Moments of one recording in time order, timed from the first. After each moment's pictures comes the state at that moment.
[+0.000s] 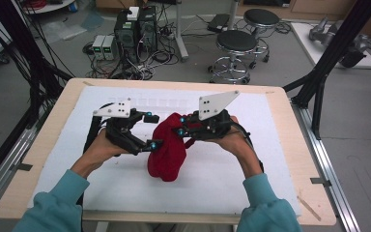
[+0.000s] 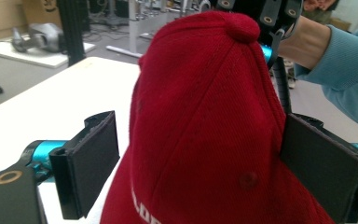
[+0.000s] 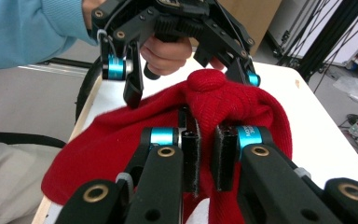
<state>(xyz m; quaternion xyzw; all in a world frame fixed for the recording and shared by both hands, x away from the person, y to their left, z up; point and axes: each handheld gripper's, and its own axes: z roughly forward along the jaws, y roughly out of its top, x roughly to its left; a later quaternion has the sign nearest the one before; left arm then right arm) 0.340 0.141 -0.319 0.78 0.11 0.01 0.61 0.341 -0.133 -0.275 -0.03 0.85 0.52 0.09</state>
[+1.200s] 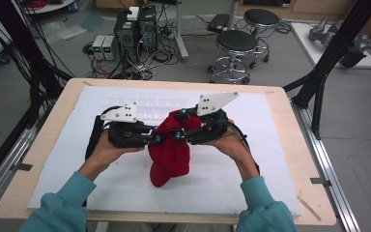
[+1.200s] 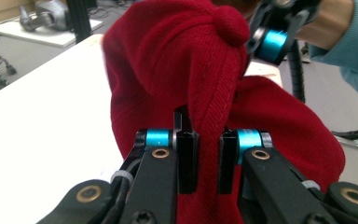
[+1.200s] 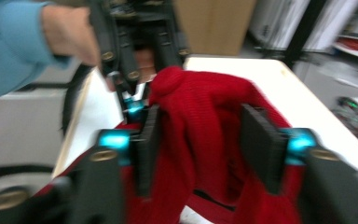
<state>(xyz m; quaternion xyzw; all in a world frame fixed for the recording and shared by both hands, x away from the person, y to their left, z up) 0.331 0.136 -0.316 0.81 0.13 0.05 0.57 0.344 -0.132 -0.287 0.06 0.83 0.55 0.10</state>
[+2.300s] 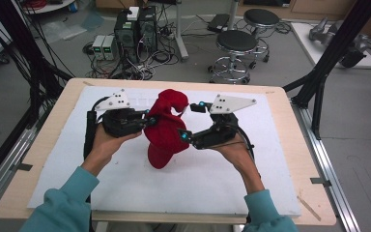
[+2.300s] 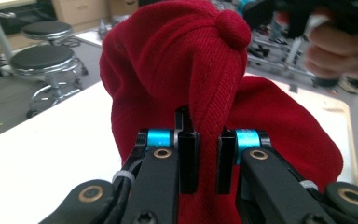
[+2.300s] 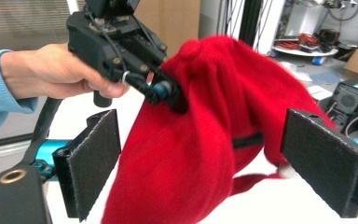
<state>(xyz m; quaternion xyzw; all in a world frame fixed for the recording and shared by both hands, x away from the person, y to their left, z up) 0.344 0.146 -0.300 0.77 0.23 0.14 0.58 0.324 -0.150 -0.285 0.17 0.78 0.59 0.13</state>
